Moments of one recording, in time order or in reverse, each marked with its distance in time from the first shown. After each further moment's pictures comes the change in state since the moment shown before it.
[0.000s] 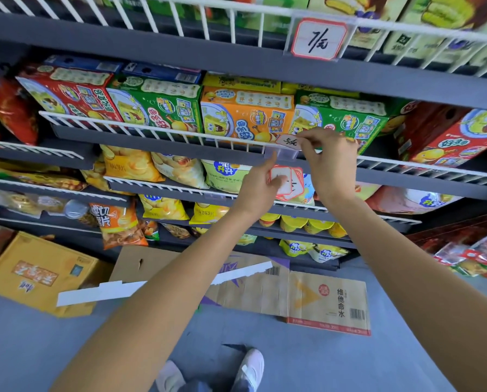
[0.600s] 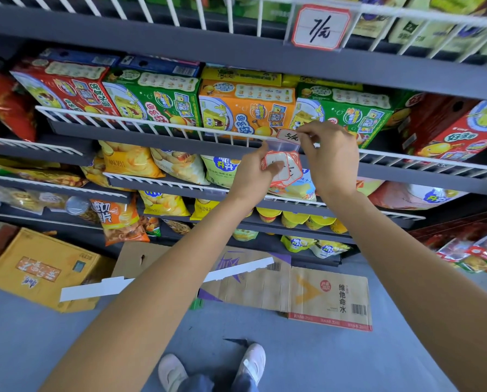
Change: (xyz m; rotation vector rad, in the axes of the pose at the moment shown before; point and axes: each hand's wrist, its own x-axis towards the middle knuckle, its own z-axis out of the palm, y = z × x) left_hand 0.009 0.004 -0.007 -0.111 0.058 -0.027; right_hand 0.003 0.010 0.009 -0.086 0.014 -0.056
